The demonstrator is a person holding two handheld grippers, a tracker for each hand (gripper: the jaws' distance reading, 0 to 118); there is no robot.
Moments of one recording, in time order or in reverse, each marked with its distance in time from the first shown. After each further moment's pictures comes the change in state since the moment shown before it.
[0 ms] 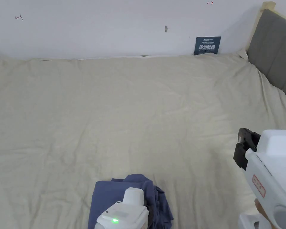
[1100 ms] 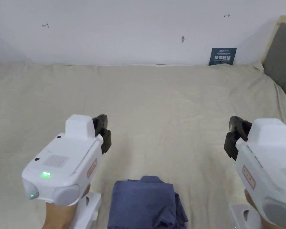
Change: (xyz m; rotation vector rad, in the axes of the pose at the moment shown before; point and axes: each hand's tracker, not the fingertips) left arm -0.100 0.119 0.199 0.664 0.227 -0.061; right arm -0.063 0.037 0.022 0.122 0.101 0.017
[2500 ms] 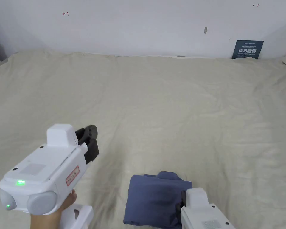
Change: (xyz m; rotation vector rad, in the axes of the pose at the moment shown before) left arm -0.059 -0.039 0.019 -0.164 0.017 0.177; right arm -0.114 -0.216 -0.060 -0.497 0.211 0.089
